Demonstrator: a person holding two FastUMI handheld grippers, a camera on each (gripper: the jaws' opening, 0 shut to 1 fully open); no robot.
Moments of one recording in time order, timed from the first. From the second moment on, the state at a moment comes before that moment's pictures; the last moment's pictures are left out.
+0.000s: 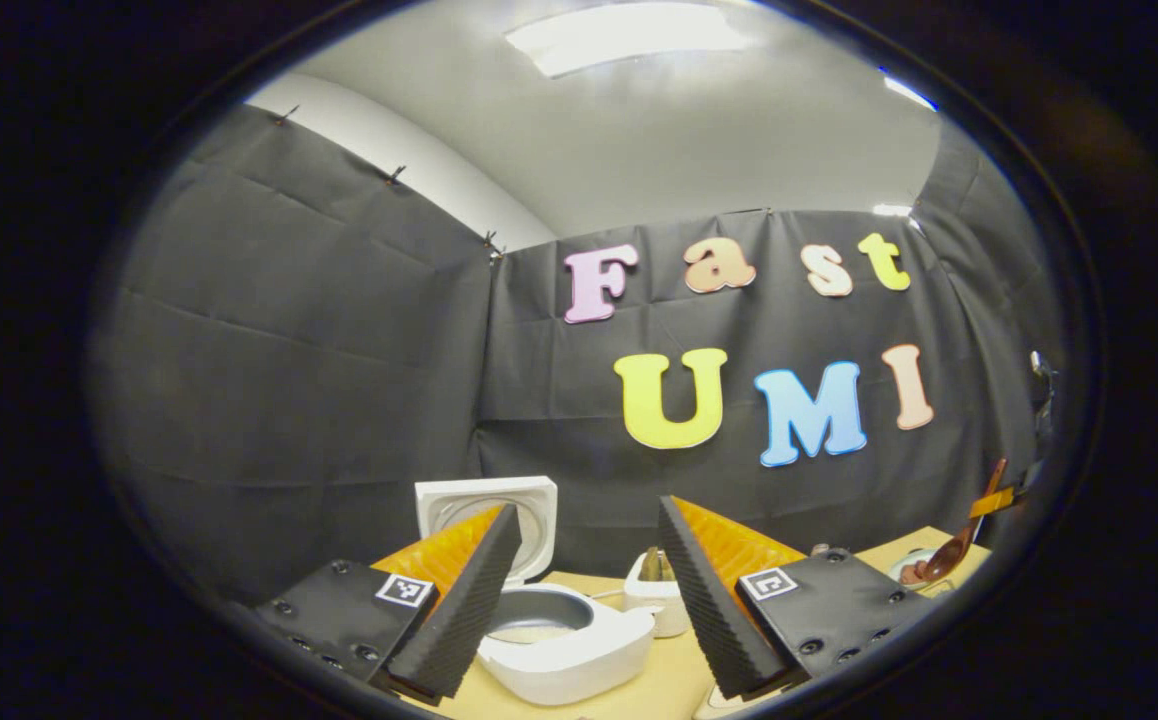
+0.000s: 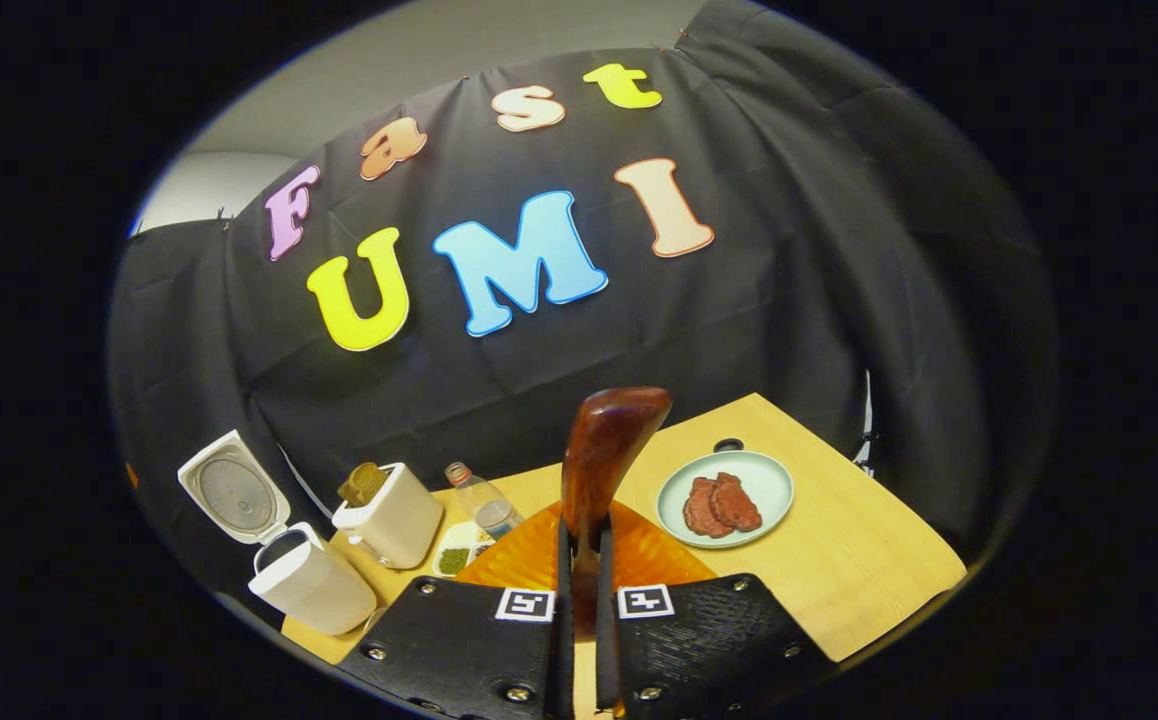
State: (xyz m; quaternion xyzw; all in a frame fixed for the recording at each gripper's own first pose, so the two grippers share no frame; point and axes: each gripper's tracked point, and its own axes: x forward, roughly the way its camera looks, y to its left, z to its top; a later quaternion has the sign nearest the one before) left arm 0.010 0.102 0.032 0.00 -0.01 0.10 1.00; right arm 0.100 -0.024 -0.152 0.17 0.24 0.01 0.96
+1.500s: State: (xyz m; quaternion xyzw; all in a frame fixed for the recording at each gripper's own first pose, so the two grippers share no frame) left arm 0.001 0.071 0.039 0.03 -0.01 0.09 1.00; right arm 0.061 -0.094 -0.238 0.05 0.29 -0.05 0.95
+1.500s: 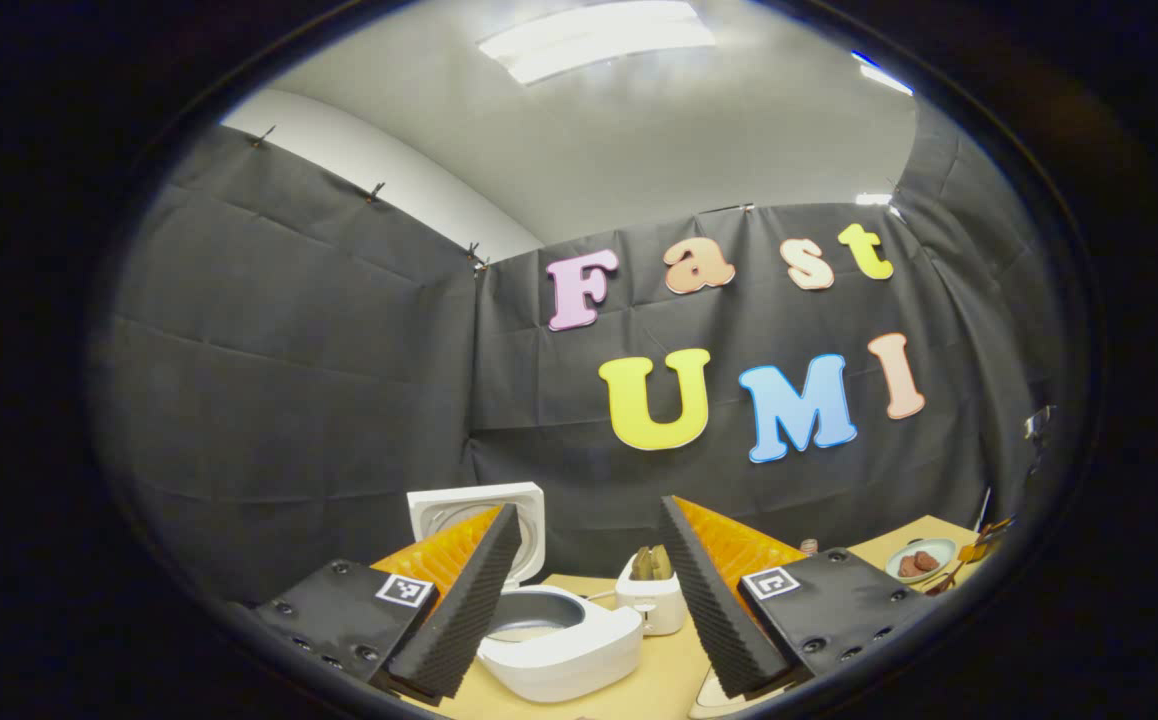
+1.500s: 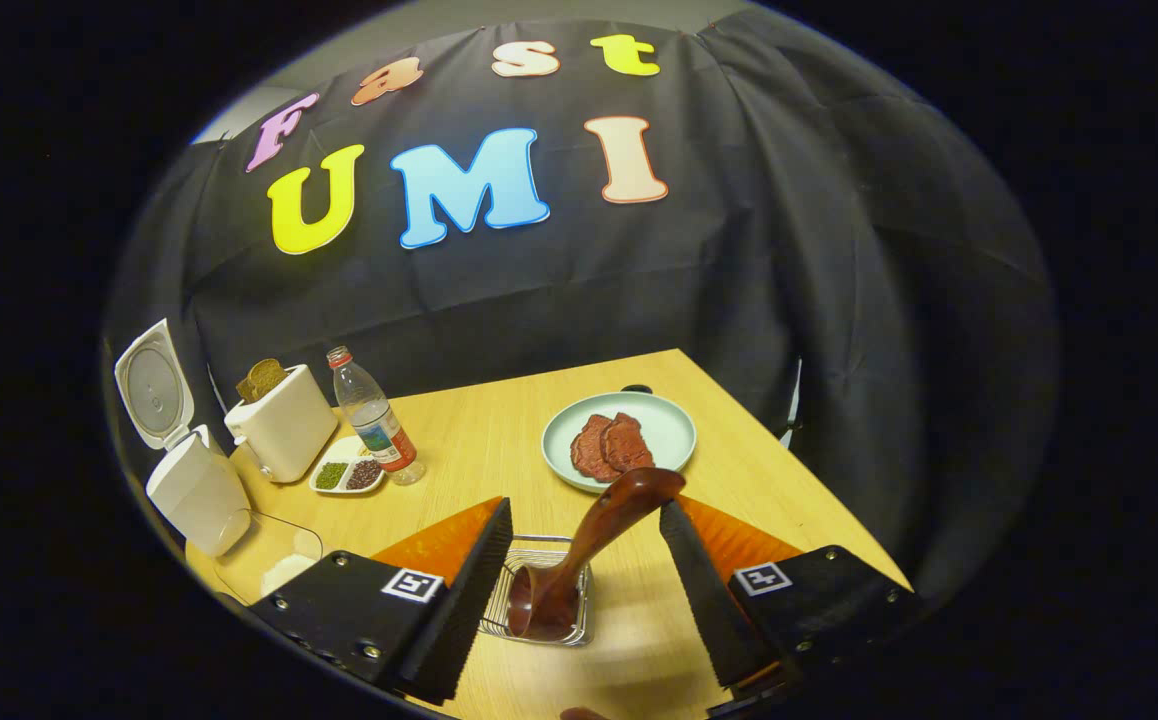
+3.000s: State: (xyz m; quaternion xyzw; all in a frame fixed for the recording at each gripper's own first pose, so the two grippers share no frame) left arm 0.169 0.230 -0.011 0.02 0.04 0.14 0.99; right arm 0.036 -0.030 -0.029 0.00 0.11 -0.09 0.99
